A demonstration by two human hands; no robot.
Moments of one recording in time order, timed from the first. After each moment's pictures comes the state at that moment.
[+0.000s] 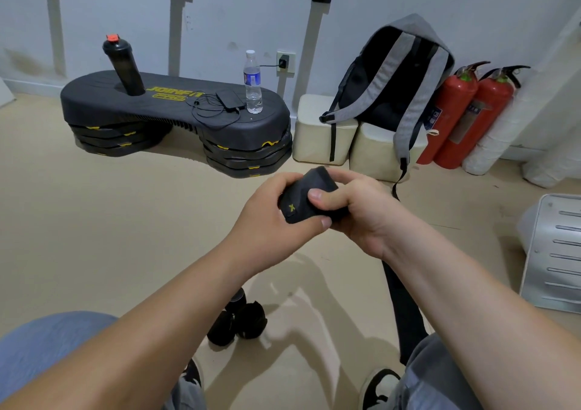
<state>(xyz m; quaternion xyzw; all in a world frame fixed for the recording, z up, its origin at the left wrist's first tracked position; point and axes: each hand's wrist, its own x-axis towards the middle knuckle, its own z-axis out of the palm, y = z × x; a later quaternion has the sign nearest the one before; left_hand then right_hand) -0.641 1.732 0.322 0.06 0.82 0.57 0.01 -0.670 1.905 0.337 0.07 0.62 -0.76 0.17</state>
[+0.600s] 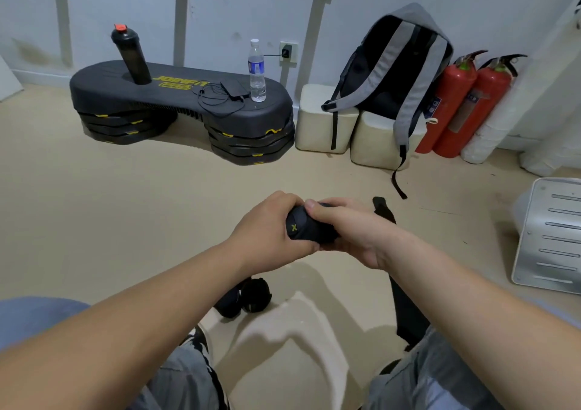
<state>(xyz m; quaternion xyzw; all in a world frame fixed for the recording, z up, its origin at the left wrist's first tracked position) -0.606 1.717 0.287 0.12 0.92 0.36 0.07 -0.618 1.897 0.295 0.09 0.70 -0.66 0.24</state>
